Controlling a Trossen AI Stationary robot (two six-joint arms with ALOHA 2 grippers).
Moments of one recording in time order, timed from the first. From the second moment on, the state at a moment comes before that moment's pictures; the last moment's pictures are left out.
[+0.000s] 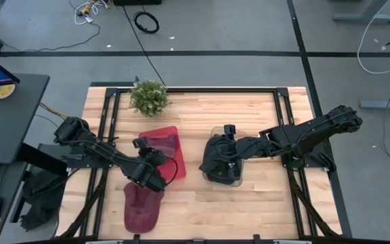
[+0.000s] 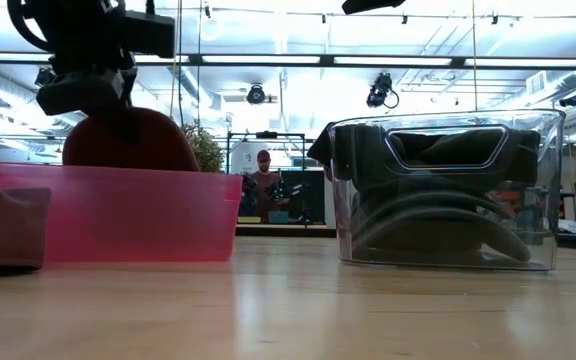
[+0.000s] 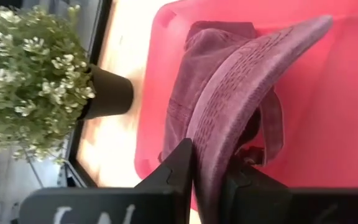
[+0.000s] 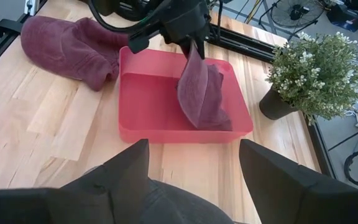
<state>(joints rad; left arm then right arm) -0.49 1.66 1.16 -1.28 -0.76 -0.84 0.32 1.37 1.22 -0.49 0.35 -0.11</state>
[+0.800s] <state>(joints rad) -0.53 1.66 1.25 -1.04 -0.56 -0.71 0.32 1.37 1.22 -0.49 0.35 -0.11</state>
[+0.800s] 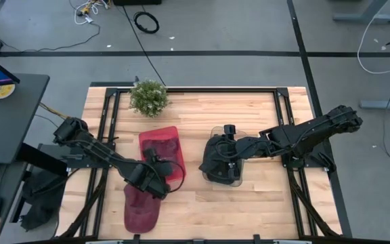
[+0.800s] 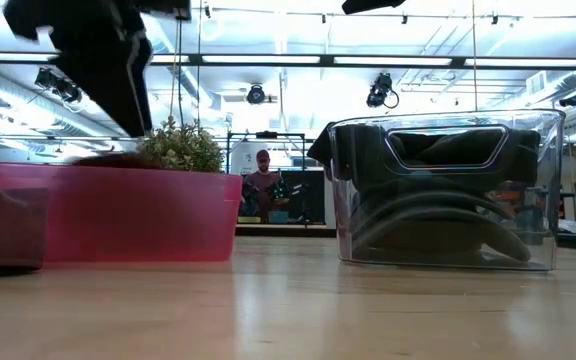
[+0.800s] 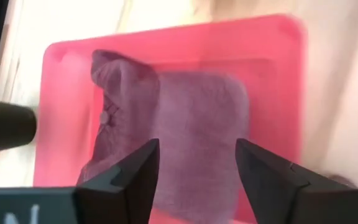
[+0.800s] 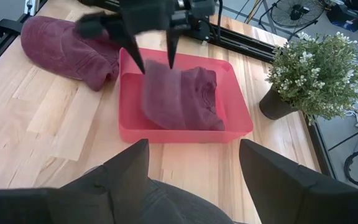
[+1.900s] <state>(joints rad) -0.89 1.66 1.29 -1.04 -0.20 -0.84 0.32 1.37 1.22 -0.49 0.35 -0.09</state>
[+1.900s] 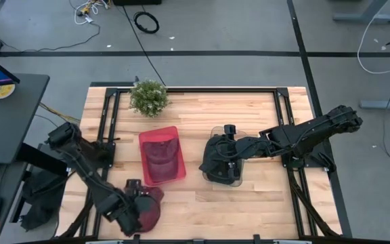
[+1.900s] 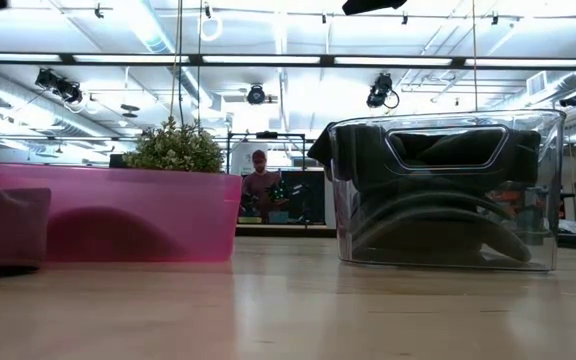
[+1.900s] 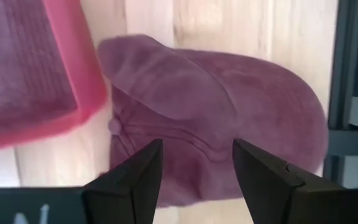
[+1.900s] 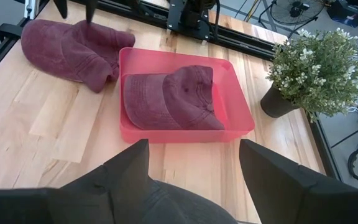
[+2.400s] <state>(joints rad) -0.94 1.71 1.22 -0.95 -0.16 -0.96 0.32 1.37 1.22 -0.49 0.35 -0.09</state>
